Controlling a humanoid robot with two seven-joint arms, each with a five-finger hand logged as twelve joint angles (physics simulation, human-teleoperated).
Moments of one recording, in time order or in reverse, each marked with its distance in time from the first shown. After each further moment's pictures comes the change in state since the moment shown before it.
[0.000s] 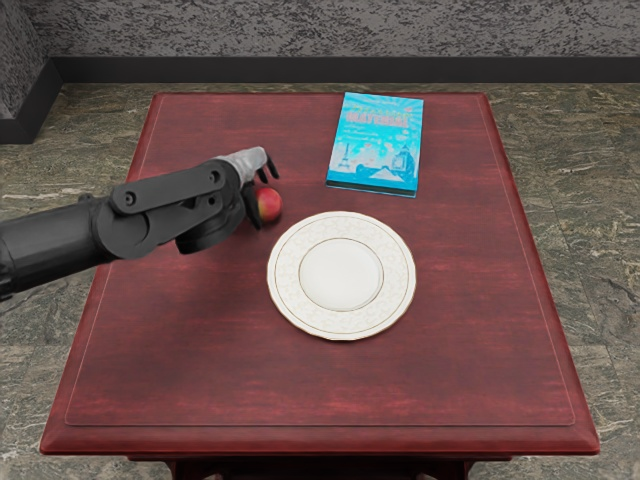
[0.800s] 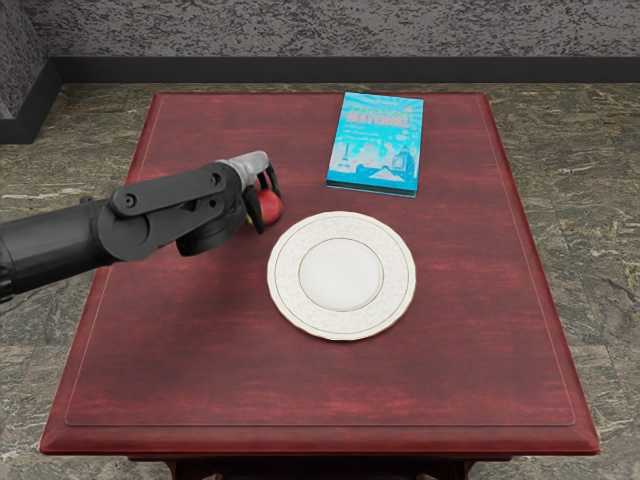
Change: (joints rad) left arm 0.002 0.000 0.001 -0.008 -0.009 -0.005 0.001; right arm 0.000 0.000 0.000 0.000 0.000 0.000 0.000
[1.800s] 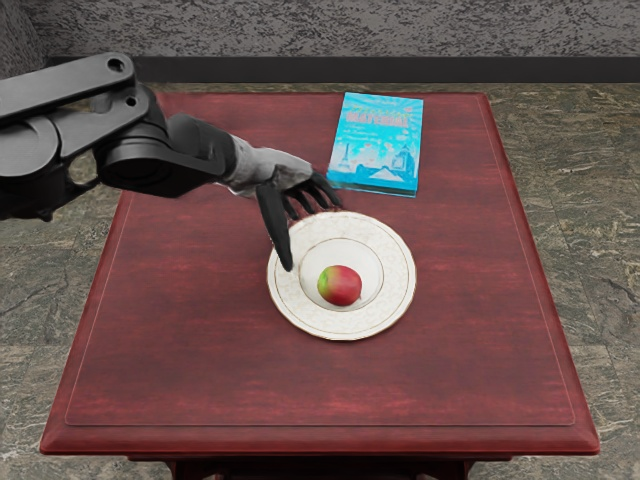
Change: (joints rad) left arm -0.067 0.291 -0.265 -0.288 -0.446 -0.560 -0.001; right arm 0.000 0.000 0.000 0.000 0.000 0.000 0.000
